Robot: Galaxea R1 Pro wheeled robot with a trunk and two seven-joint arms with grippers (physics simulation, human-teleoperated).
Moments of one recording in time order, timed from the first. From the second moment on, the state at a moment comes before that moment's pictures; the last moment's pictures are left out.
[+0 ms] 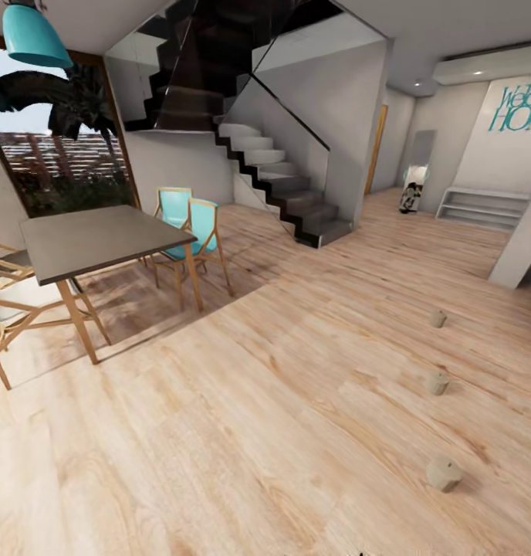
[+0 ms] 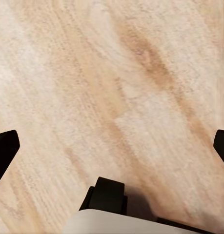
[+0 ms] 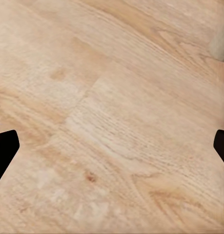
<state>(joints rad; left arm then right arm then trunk) -0.33 0.06 -2.01 -0.18 2.18 -0.38 0.22 -0.35 0.01 0.02 0.00 -0.12 -0.58 -0.15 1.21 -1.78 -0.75</state>
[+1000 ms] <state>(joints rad) -0.33 0.06 -2.01 -0.18 2.18 -0.38 0.22 -0.35 0.01 0.02 -0.01 -0.13 -0.59 -0.15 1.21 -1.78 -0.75</state>
